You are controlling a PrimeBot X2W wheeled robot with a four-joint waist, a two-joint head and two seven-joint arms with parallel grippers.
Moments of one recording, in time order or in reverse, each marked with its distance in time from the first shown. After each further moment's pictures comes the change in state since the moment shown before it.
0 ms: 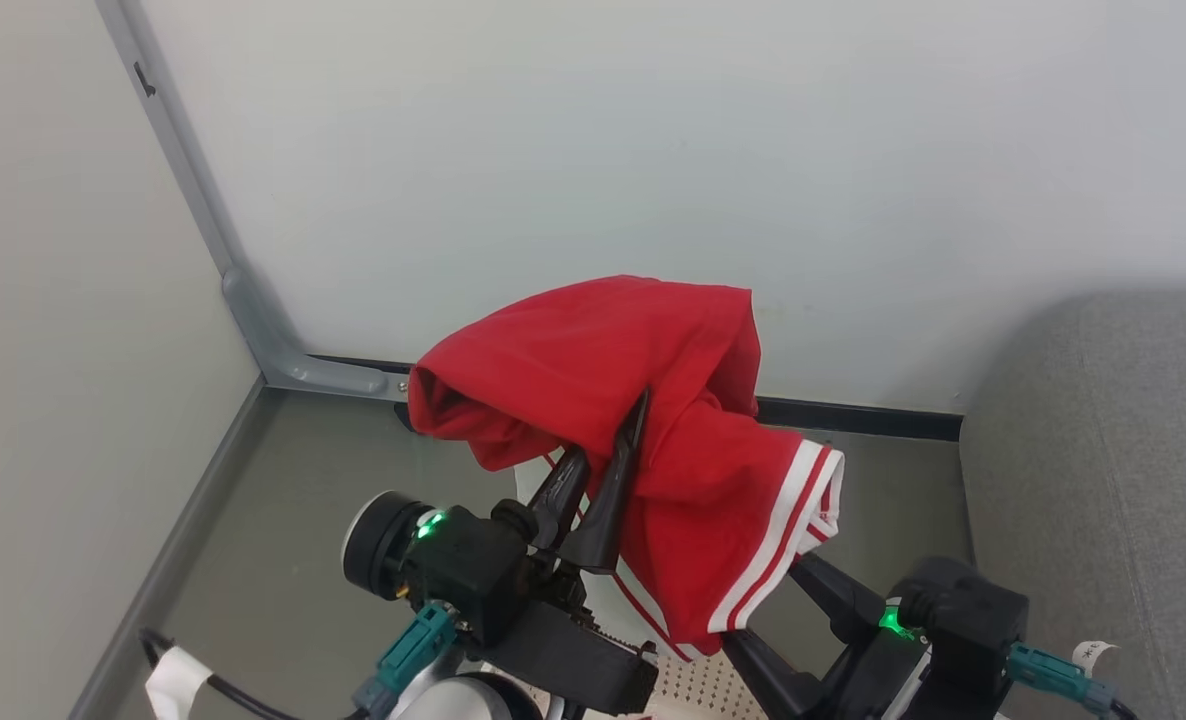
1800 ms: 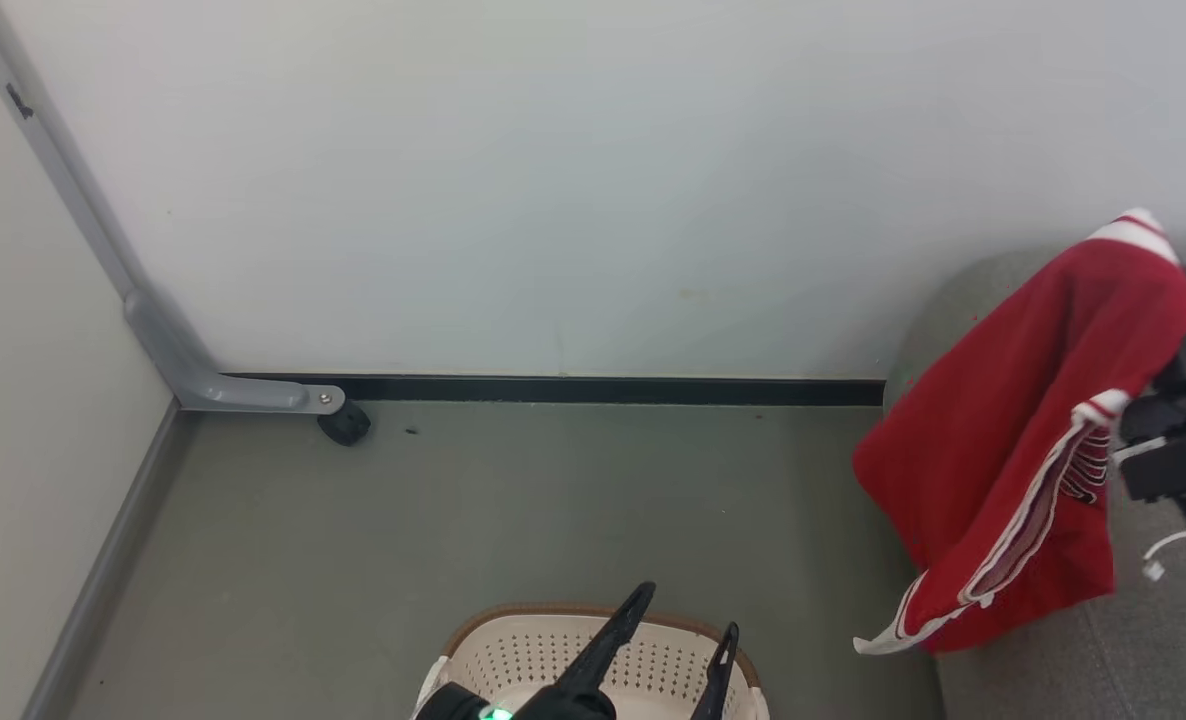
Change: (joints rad) left arm 0.278 0.006 -0.089 -0.054 0.096 0.000 0.139; right arm -0.189 -0.138 -0.451 0.252 0.057 0.000 0.000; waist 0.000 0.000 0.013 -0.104
